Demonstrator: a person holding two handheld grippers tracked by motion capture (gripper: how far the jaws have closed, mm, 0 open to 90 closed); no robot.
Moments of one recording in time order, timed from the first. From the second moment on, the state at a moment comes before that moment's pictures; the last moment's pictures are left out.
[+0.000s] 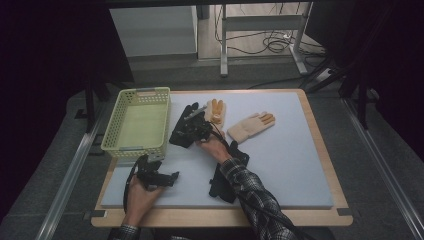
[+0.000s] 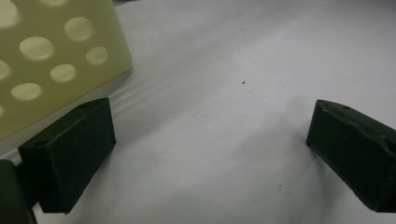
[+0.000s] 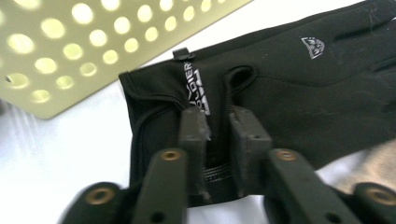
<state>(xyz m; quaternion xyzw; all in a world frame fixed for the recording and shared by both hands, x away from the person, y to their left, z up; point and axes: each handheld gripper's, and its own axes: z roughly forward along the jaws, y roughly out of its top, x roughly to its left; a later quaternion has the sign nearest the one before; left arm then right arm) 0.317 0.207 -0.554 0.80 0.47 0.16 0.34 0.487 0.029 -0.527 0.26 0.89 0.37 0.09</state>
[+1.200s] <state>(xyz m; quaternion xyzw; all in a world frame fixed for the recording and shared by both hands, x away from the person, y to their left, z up) 0.317 0.207 -0.554 0.80 0.47 0.17 0.34 0.413 -0.035 -0.442 0.21 0.88 0.41 0.12</state>
